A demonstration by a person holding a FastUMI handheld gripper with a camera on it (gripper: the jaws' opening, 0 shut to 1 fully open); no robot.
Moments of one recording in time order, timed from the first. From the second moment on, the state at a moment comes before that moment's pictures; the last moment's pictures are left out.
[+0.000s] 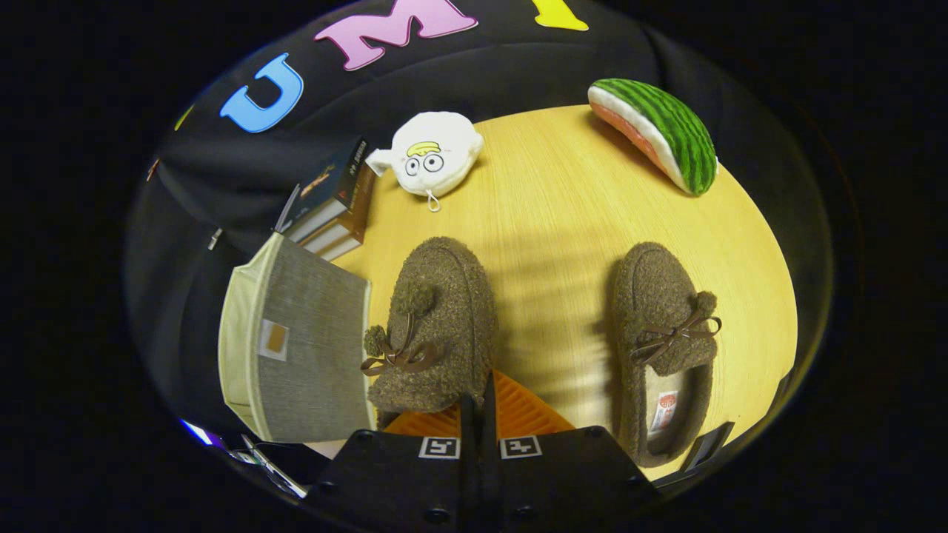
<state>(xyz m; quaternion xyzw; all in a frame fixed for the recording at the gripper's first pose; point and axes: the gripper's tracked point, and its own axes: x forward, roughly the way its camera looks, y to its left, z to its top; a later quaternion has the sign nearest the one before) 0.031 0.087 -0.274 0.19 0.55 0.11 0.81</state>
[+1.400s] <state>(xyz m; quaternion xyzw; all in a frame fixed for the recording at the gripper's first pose) 0.044 0.362 -0.159 0.30 0.51 0.17 0.79</state>
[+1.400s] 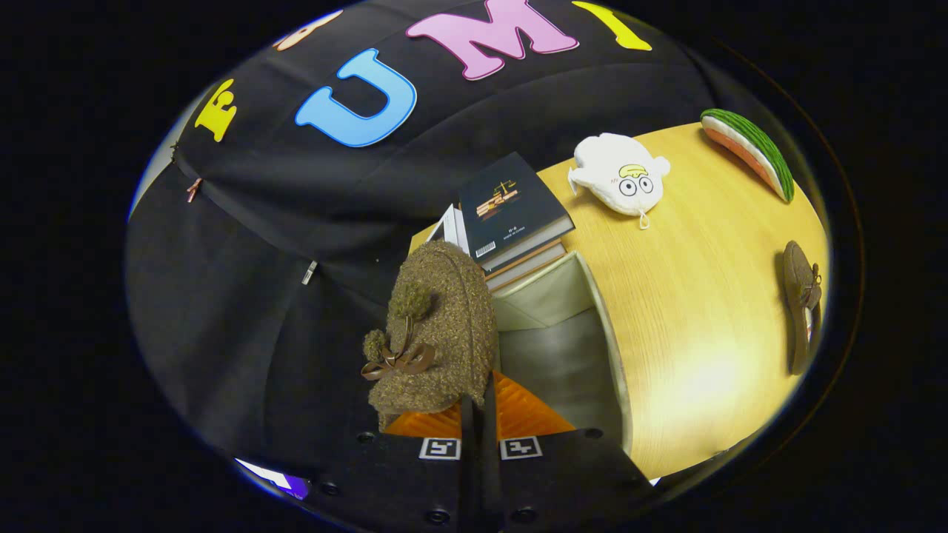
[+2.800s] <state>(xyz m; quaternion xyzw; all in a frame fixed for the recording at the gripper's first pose) 0.016 0.373 -0.166 0.29 0.54 0.20 0.76</state>
